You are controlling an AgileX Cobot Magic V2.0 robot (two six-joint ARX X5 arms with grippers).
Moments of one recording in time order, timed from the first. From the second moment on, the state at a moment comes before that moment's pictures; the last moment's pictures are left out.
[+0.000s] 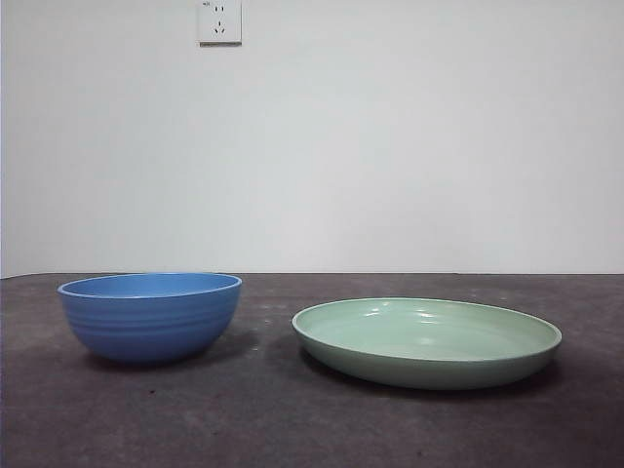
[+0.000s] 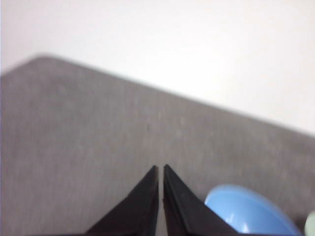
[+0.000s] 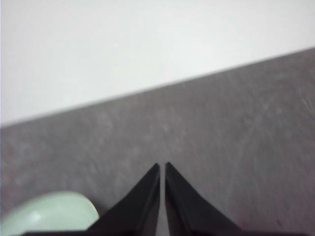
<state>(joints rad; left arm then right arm) -0.05 0.05 0.14 -0.13 0.02 -0.31 -0.06 0.03 0.10 -0.09 -0.11 0.32</state>
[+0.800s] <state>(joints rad) -0.07 0.76 0.98 -0.51 0.30 -0.27 0.11 0.72 0.90 -0.45 -0.51 0.36</state>
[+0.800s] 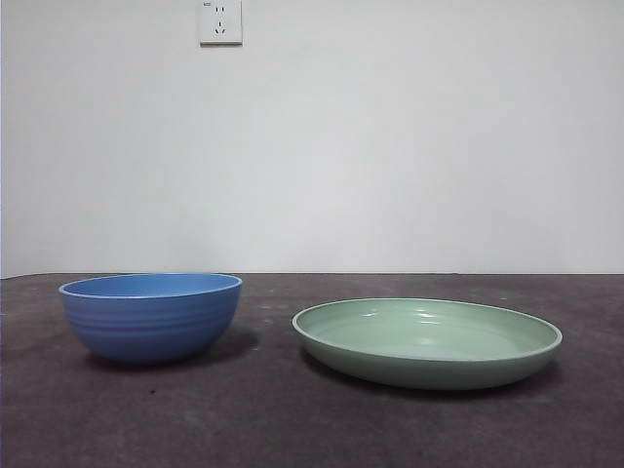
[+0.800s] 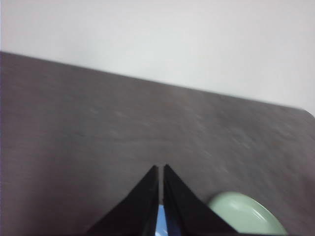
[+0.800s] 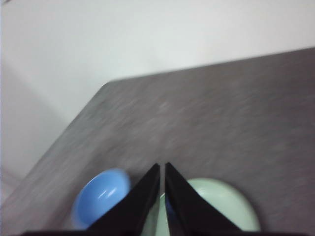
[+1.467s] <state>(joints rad) -0.21 0.85 1.05 -0.68 0.52 -0.15 0.18 0.85 1.00 -0.61 -0.78 0.19</state>
